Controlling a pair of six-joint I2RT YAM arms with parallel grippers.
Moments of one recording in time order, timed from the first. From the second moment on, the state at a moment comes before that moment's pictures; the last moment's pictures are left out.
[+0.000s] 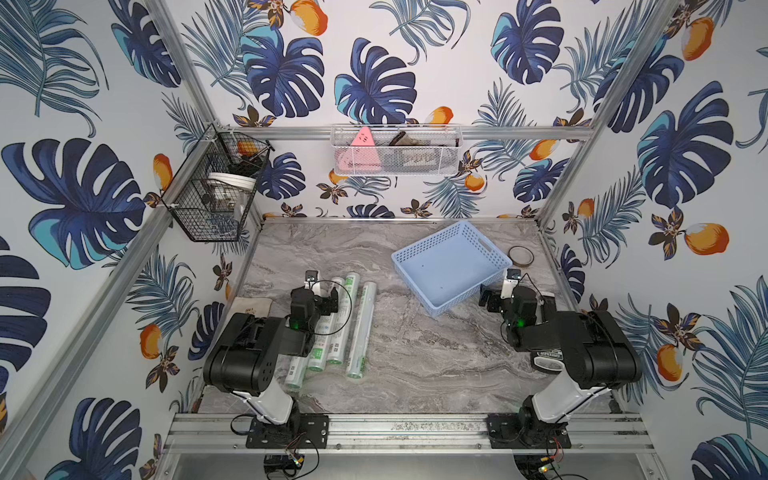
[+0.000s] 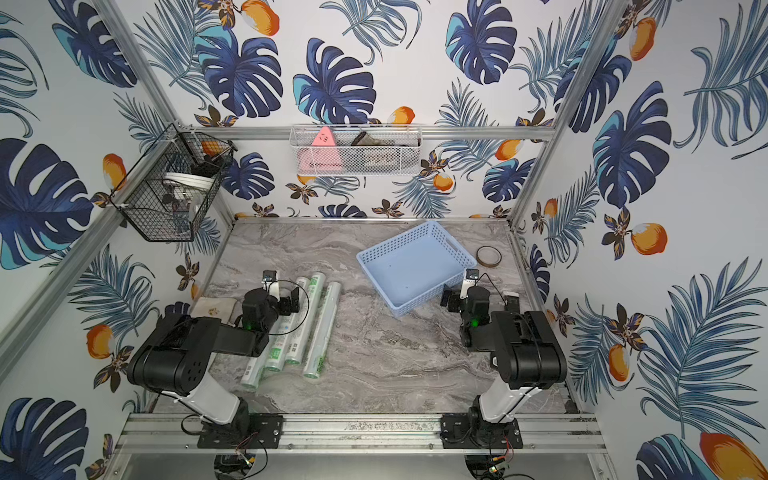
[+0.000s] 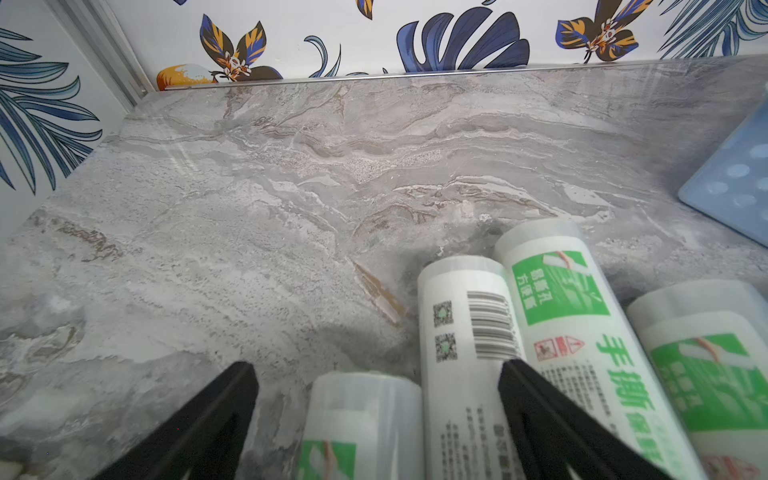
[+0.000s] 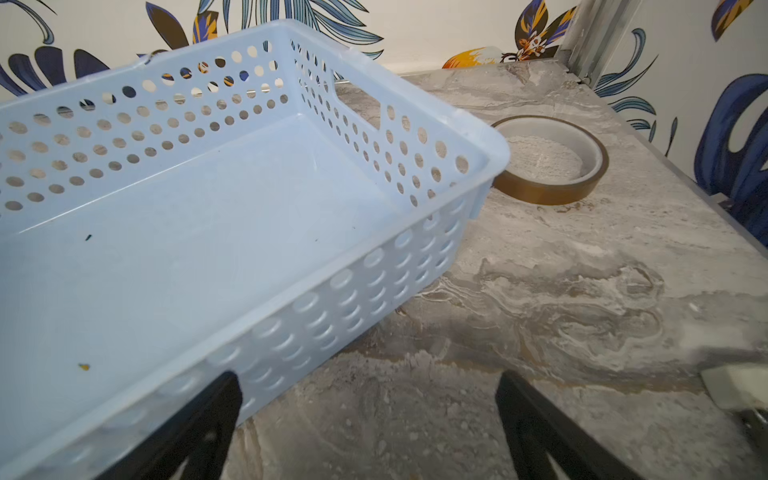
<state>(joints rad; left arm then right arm) -0.05 1.63 0.38 0.86 -0.08 -0.02 0.02 1.67 0.42 0.84 0.04 0.08</state>
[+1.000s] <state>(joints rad) -0.05 1.21 0.62 0.32 -0.26 -0.29 0.00 1.29 0.75 0.12 0.14 0.42</state>
